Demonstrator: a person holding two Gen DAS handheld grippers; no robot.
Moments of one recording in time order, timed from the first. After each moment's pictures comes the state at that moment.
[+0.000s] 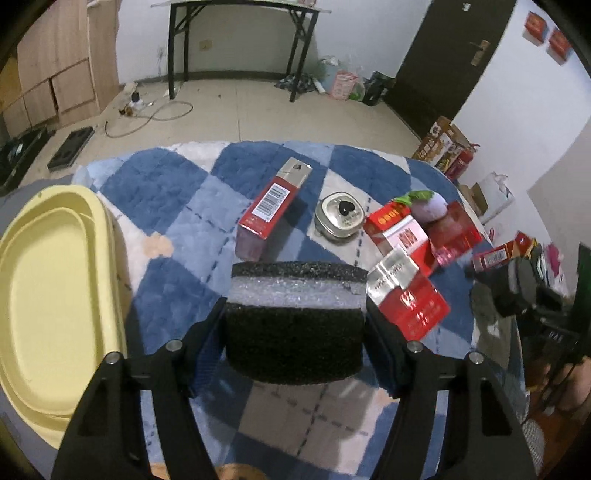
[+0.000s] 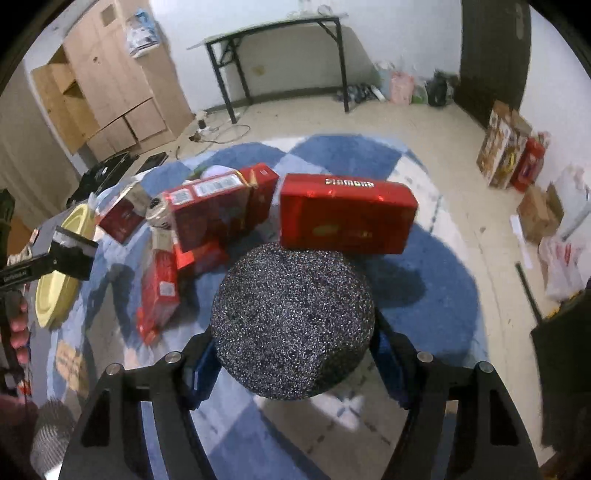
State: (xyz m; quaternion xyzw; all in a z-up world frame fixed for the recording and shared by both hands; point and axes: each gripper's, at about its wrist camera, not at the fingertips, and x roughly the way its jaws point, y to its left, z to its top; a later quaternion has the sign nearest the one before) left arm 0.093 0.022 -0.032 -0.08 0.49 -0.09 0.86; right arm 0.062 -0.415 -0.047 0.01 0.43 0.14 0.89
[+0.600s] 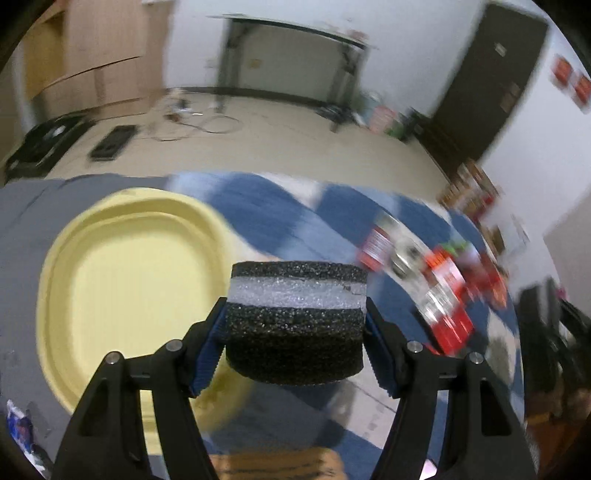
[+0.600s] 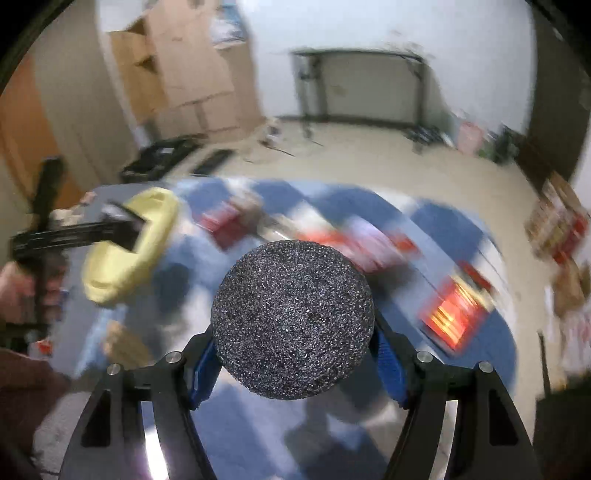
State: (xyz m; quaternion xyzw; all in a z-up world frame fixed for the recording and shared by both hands) left arm 0.074 0.141 0.005 -0.13 0.45 0.00 0.89; right arm 0.037 -0.303 0.030 -0.06 0.37 0.28 0.88
